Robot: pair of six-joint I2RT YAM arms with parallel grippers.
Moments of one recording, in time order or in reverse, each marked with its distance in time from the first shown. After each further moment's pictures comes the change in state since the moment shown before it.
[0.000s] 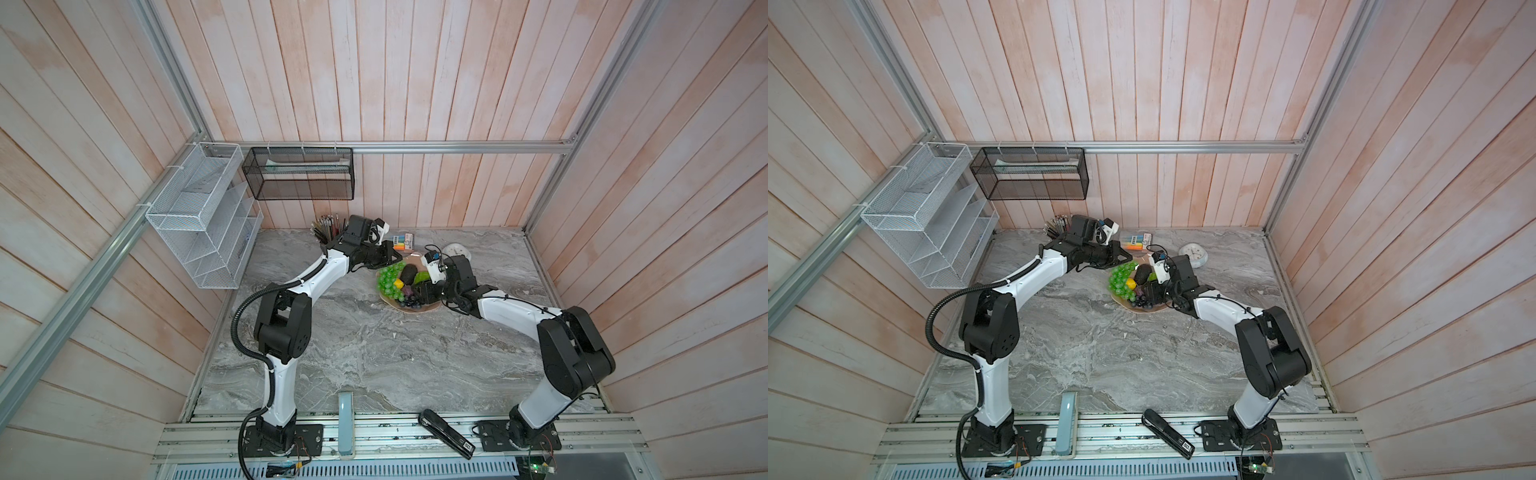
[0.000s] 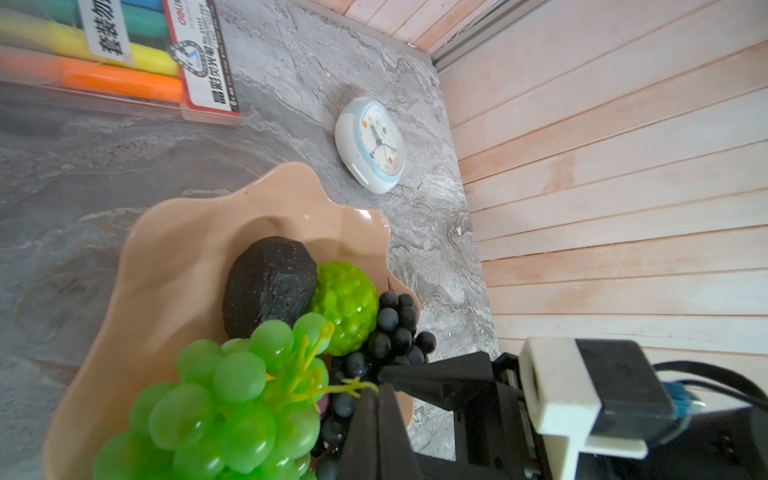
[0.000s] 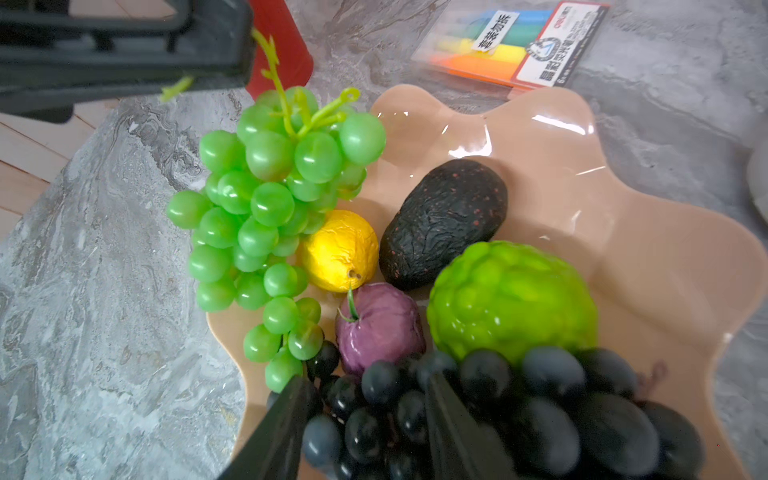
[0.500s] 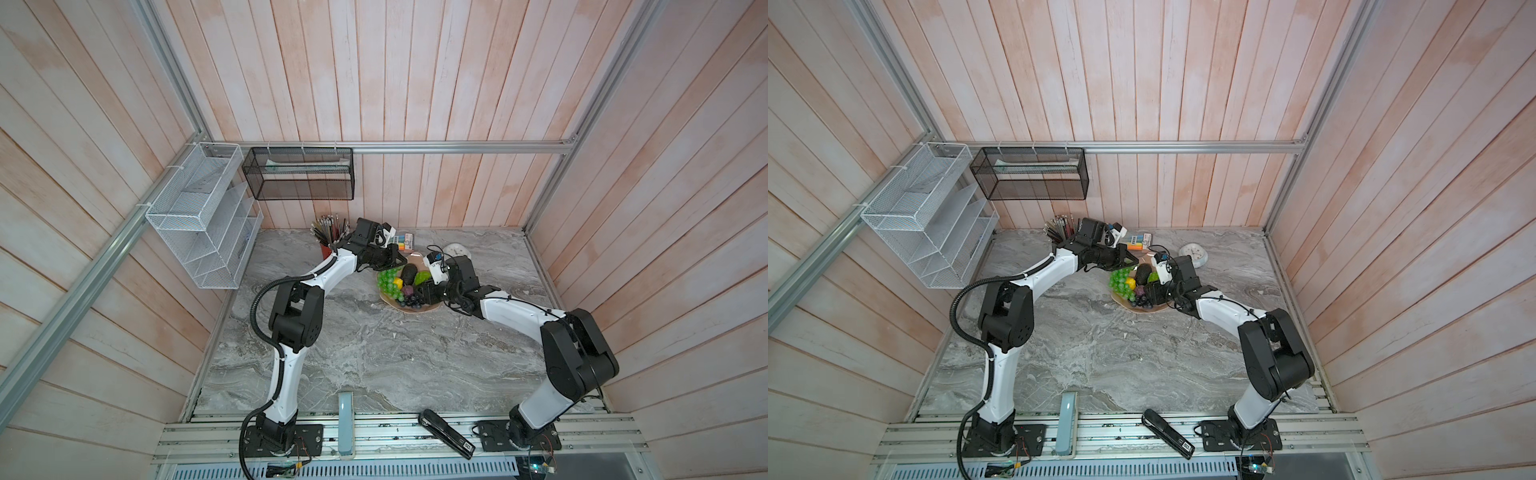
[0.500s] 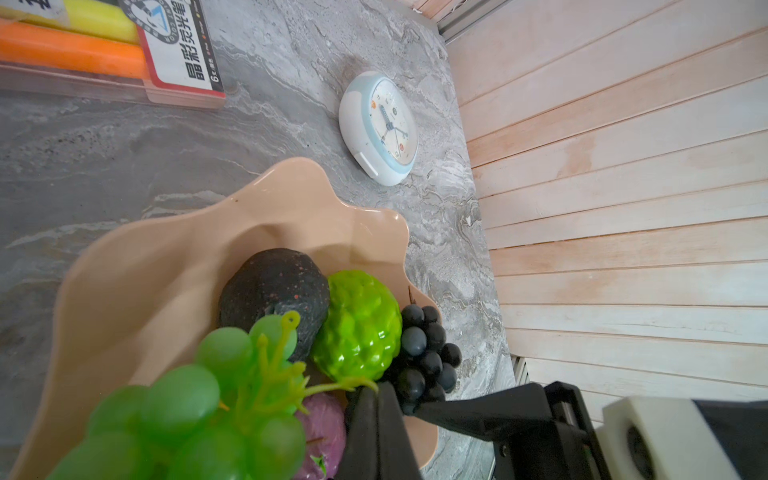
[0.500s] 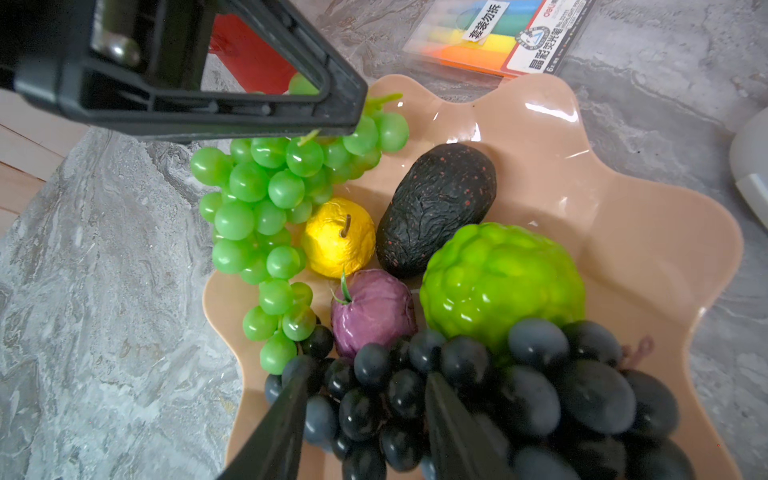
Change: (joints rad) left arm -0.002 0.151 0.100 -0.004 0.050 0.026; right arm -0.003 -0.006 -0.006 -0.029 0.000 0.000
